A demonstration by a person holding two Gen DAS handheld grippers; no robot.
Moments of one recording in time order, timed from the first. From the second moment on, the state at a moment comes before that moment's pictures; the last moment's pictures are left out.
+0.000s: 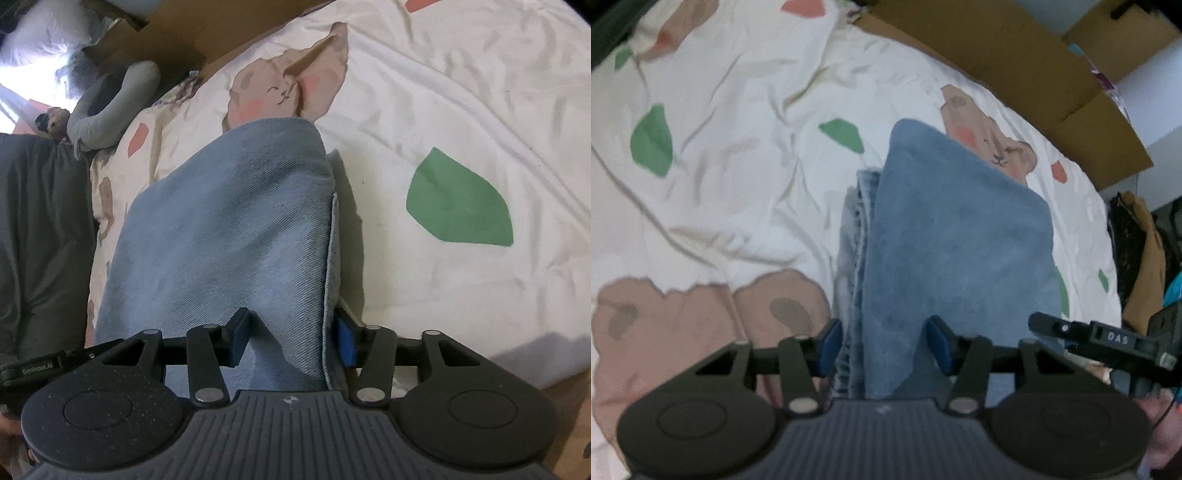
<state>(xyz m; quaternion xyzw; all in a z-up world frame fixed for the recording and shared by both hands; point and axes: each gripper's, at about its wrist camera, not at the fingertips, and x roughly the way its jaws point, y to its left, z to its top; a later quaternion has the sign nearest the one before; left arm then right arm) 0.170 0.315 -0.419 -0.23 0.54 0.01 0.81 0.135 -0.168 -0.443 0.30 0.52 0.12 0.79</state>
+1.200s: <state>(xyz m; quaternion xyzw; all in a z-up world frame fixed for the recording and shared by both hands) 0.166 0.283 -0.430 -0.31 0.50 -0.05 0.81 0.138 -0.222 -0.421 0.21 0.58 0.07 0.79</state>
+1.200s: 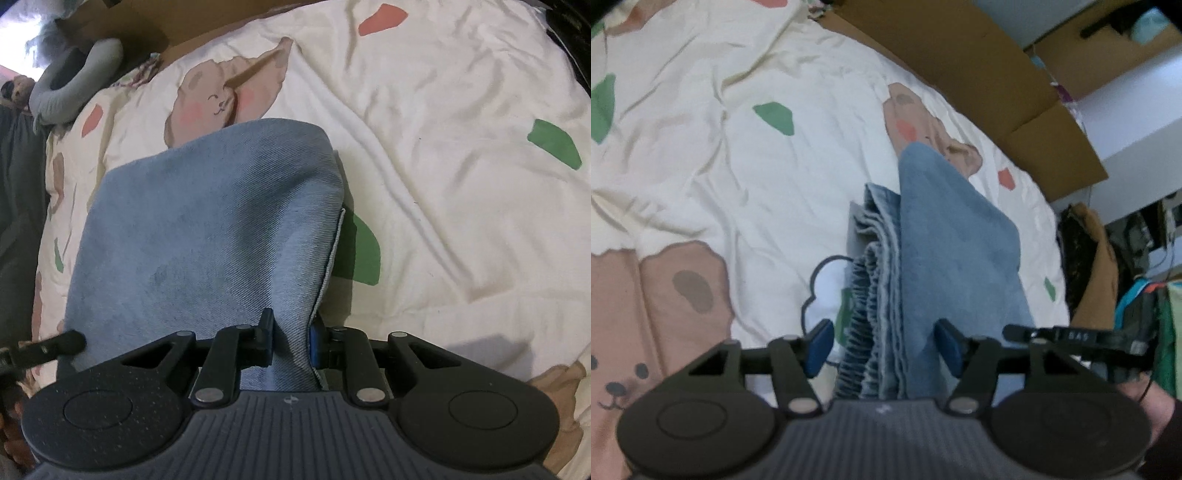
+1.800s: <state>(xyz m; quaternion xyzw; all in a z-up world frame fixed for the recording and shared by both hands) 0.185 0.287 -0.488 -0.42 0.50 -0.11 0.75 0.137 -0.218 -0.426 0.21 0.57 0.07 0.79</state>
